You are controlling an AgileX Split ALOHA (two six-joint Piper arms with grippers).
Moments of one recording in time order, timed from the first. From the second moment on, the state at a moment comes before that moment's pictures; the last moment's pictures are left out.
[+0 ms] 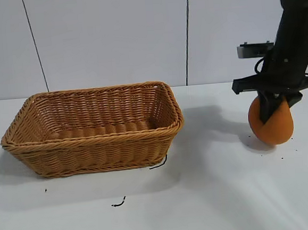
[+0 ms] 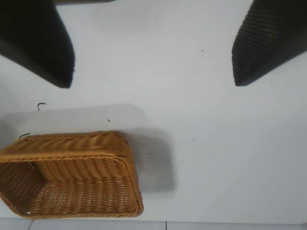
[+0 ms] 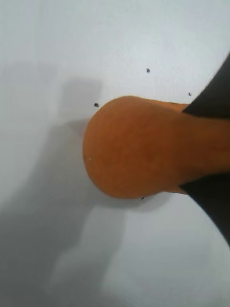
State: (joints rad) left arm -0.03 0.00 -0.50 -0.05 1.07 0.00; right arm 0.08 1.95 -1.61 0.08 0.98 0.01
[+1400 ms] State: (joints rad) left arm -0.03 0.00 -0.50 -0.05 1.07 0.00; right arm 0.63 2.13 -1.81 0.14 0.70 0.01
